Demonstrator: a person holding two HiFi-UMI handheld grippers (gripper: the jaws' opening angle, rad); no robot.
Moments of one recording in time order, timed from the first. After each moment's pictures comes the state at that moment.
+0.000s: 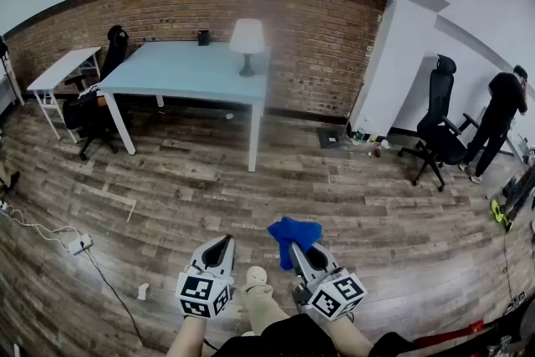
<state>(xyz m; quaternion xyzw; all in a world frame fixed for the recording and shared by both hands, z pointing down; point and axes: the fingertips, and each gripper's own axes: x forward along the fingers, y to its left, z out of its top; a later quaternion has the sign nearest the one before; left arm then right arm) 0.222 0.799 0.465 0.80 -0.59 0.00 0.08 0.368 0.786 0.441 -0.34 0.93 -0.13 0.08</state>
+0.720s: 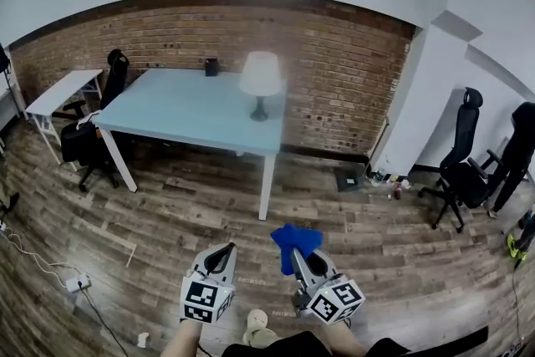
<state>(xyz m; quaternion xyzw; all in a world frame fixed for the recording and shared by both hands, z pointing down) 0.134 0.517 0.445 0.80 -0.60 0.06 0.02 0.278 0.490 0.428 -0.33 0.93 -0.12 0.10</state>
